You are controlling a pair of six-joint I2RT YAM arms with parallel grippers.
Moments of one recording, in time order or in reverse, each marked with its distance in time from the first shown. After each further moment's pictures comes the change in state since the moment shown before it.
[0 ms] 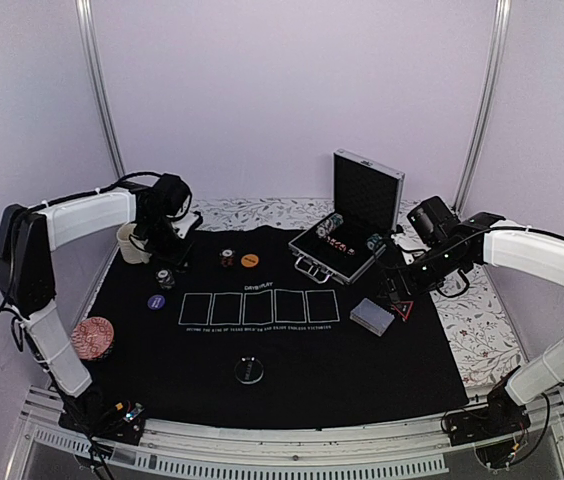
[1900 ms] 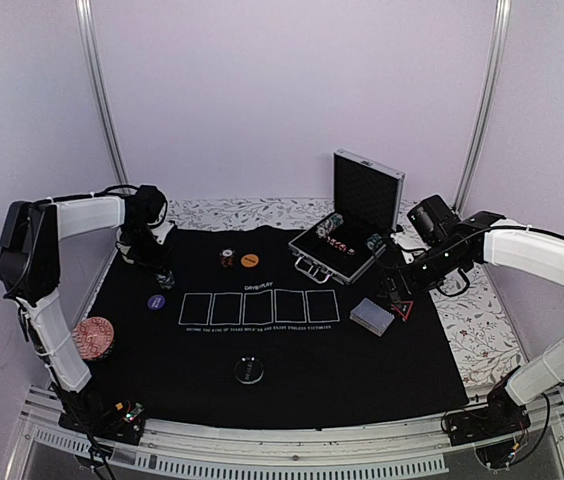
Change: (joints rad) left arm 0.217 0.076 -0.061 0.078 -0.002 0.041; right arm 0.000 0.000 0.008 -0.005 0.001 -0.018
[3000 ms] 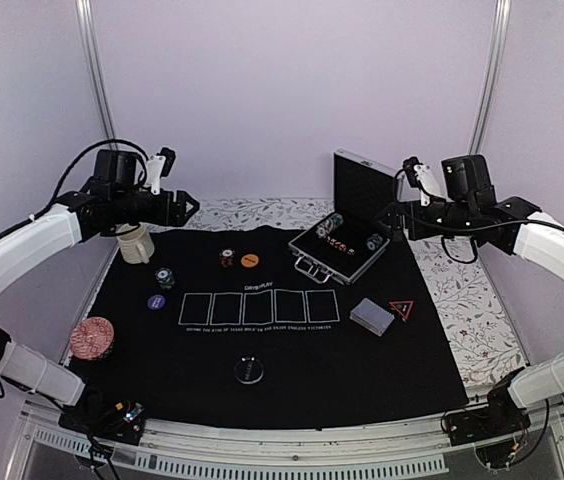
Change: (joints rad) left arm -0.153 -0.478 -0.137 0.433 0.216 -0.146; right arm -0.045 -0.143 0.081 0.304 0.051 0.028
